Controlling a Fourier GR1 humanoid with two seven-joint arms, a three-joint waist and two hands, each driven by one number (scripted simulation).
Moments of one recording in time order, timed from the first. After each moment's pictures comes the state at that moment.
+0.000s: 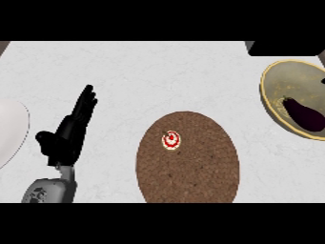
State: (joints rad) left arm -0.12 0.05 -0.04 -1.55 -0.07 0.06 0.07; right arm -0.59 -0.50 -0.58 -1.02 0.34 0.10 -0.10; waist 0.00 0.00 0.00
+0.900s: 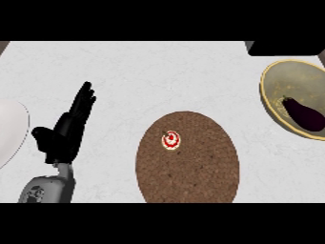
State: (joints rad) left arm -0.14 0.05 -0.03 -1.56 -0.06 0.05 0.11; right arm -0.29 -0.57 -0.71 -1.18 -0.04 0.42 -0.10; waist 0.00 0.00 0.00
